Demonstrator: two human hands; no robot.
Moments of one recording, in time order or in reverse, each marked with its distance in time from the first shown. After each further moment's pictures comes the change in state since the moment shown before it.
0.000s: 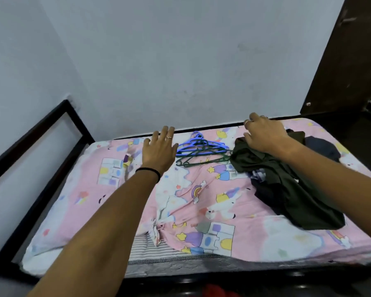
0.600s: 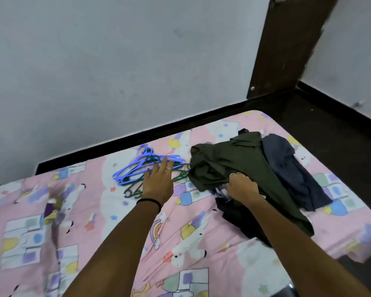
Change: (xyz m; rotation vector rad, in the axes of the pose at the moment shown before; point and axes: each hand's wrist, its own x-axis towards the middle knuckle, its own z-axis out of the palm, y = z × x) left_hand 0.203 0.141 0.157 -0.006 -0.364 0.305; right_hand 0.085 0.101 0.201 0.366 -0.474 0.615
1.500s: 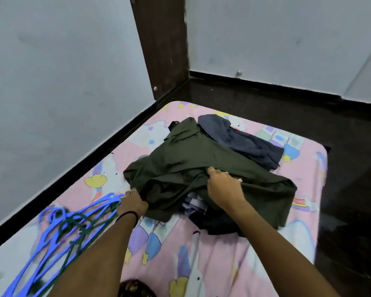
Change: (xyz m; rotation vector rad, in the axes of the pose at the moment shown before) left_hand 0.252 0.066 0.205 -0.296 -0.276 0.157; right_hand 0.083 0.048 0.107 0.042 0.403 0.345
